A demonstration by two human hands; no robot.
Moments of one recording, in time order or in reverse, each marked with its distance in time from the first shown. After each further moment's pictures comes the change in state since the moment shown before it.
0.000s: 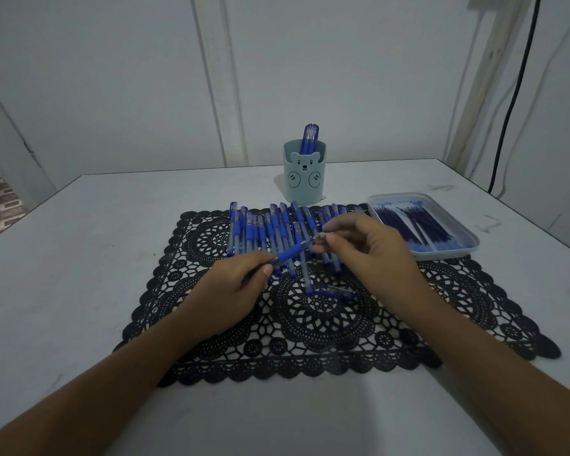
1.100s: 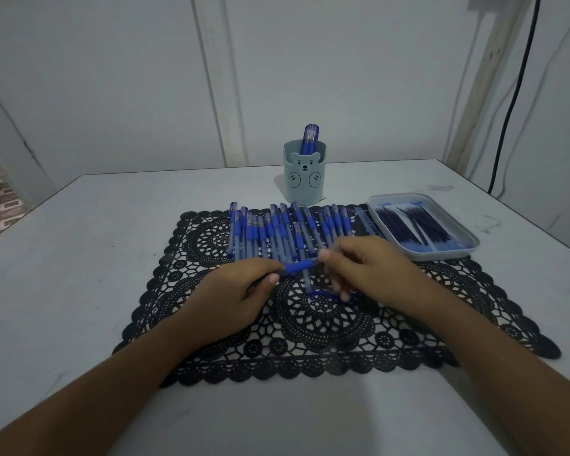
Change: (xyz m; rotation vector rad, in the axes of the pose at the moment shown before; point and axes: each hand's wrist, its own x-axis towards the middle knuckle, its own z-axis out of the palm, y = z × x) left_hand -0.003 -0.001 0.002 0.097 -0.067 0.065; right_hand 0.000 -0.003 -0.010 -0.391 -0.287 0.117
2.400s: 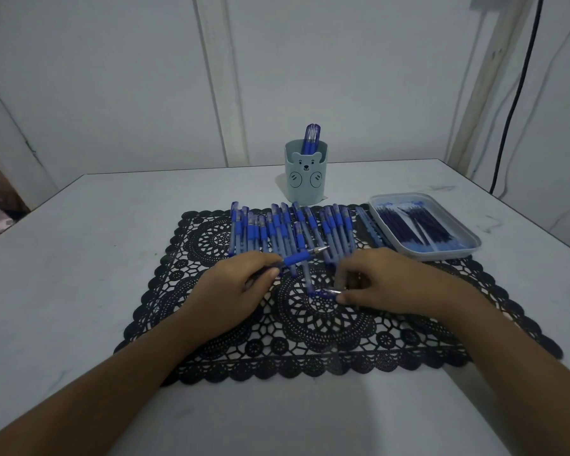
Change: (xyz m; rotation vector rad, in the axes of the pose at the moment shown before) left_hand 0.002 -0.006 0.003 0.001 0.090 -0.025; right_hand -0.001 0.012 -0.017 -0.523 -0.286 -0.007
